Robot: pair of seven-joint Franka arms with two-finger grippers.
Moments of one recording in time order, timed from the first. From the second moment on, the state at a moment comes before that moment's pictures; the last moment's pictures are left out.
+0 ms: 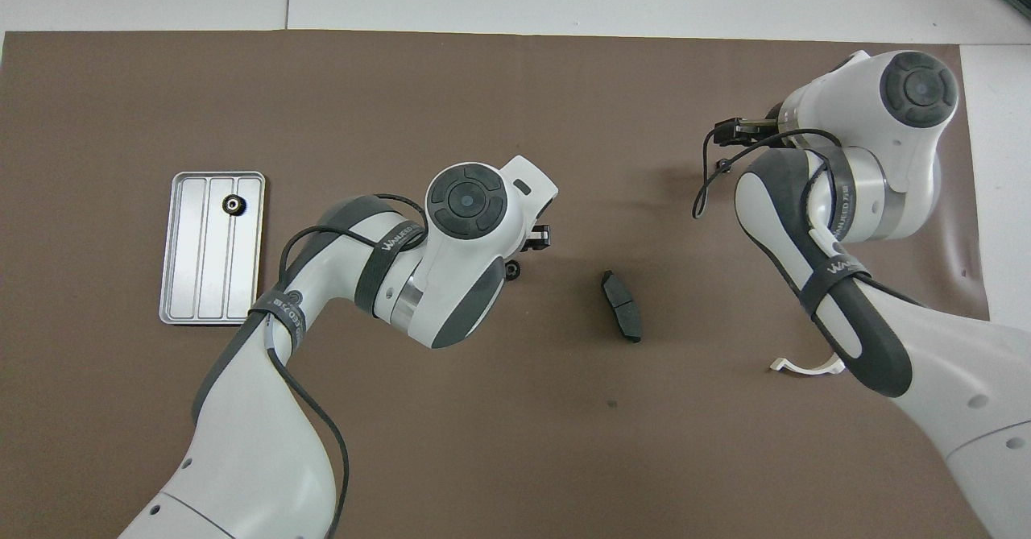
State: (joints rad) left arm -0.68 0.46 0.02 -1.68 -0.07 2.24 -0.58; right arm 0.16 0.51 -0.11 -1.63 0.02 2.34 0.11
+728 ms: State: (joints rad) left arm -0.70 0.48 0.02 -1.75 -0.07 2.32 -0.58; right arm 0.16 0.56 -0.09 -1.63 0.02 2.28 0.05
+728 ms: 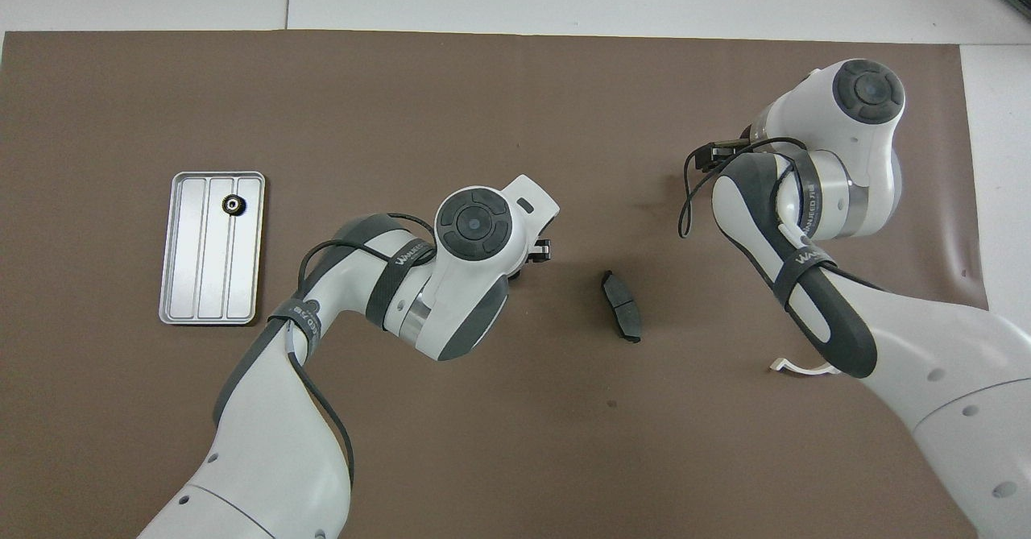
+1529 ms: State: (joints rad) left arm -0.72 0.48 0.02 -1.78 -0.06 2.33 -0.58; right arm 0.16 0.57 -0.09 -1.64 0.02 2.28 0.05
